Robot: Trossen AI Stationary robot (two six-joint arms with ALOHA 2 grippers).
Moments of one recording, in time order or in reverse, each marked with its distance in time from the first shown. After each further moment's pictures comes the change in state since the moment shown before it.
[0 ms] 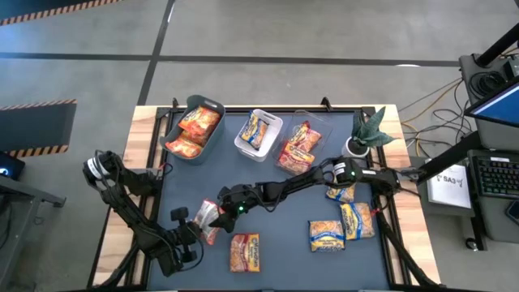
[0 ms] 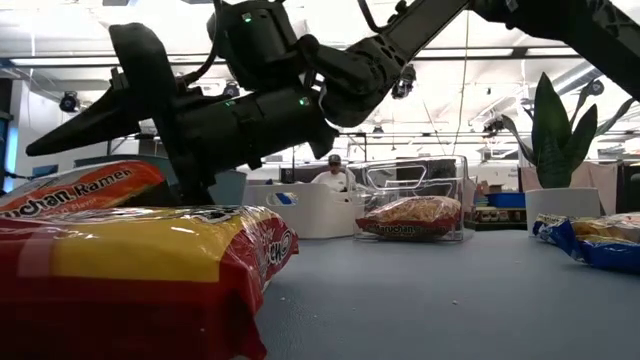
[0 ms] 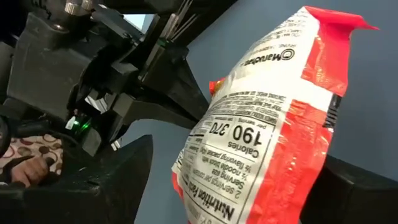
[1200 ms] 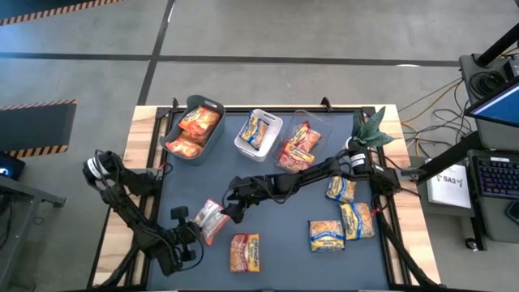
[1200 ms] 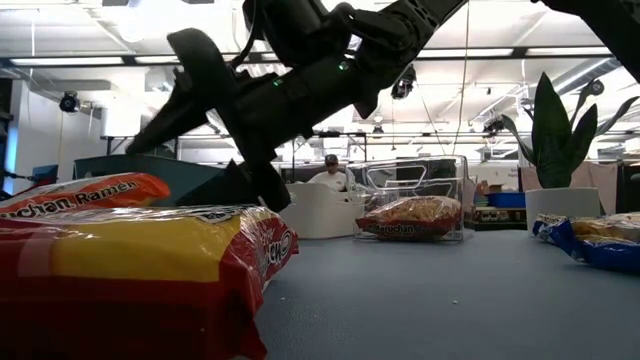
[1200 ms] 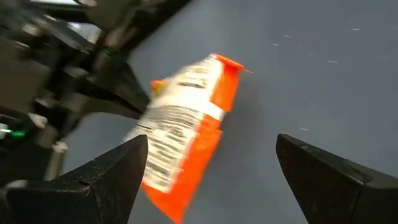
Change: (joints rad) left arm -0.001 -0.002 0.001 -0.031 0.004 0.033; right arm -0.020 -0.216 -0.195 -0.176 0.178 -0.075
